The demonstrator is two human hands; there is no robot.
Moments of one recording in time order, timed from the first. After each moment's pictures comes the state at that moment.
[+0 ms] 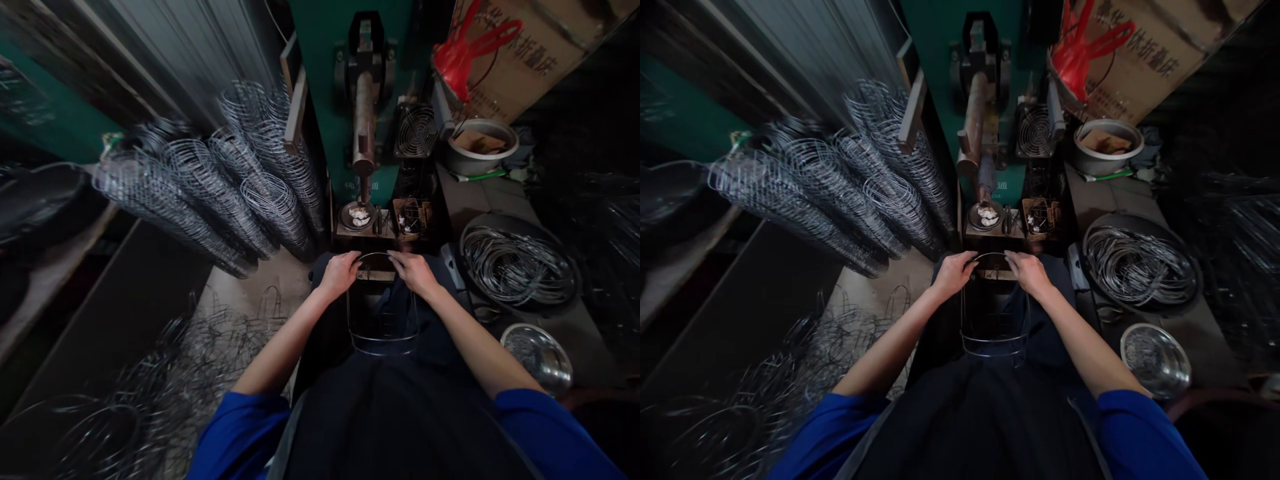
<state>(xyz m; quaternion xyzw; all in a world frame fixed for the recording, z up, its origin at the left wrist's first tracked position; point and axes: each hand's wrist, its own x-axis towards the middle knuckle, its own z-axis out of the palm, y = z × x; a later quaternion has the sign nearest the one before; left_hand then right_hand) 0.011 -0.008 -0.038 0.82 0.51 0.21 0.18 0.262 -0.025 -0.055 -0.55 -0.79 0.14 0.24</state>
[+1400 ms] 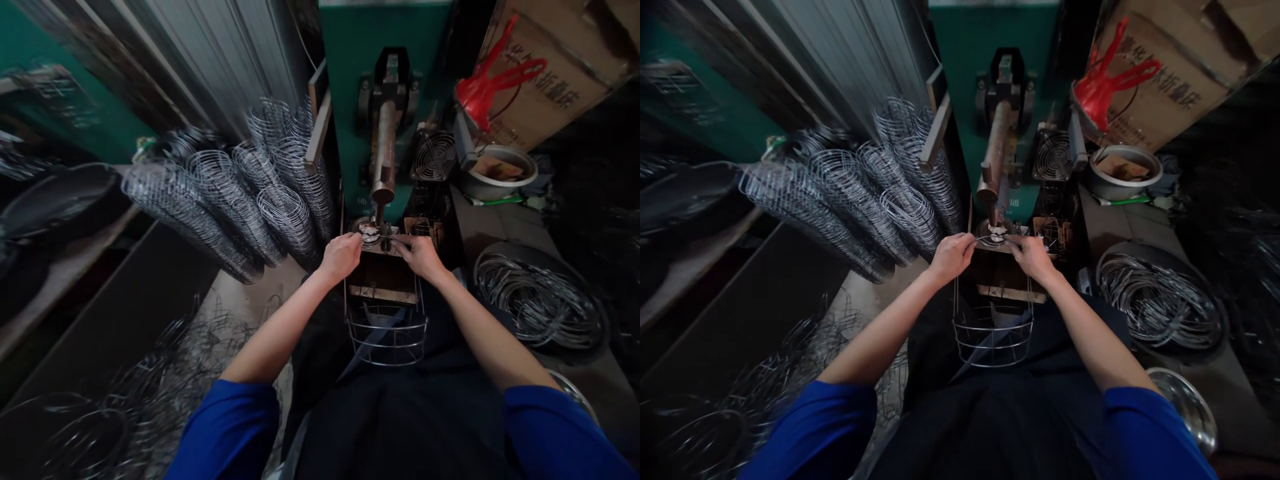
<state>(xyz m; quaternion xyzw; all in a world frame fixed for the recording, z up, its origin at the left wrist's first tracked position) 0.006 0.058 0.049 0.82 0.55 0.16 0.07 0.238 0.070 0.018 -0.51 -0.77 0.19 0.34</state>
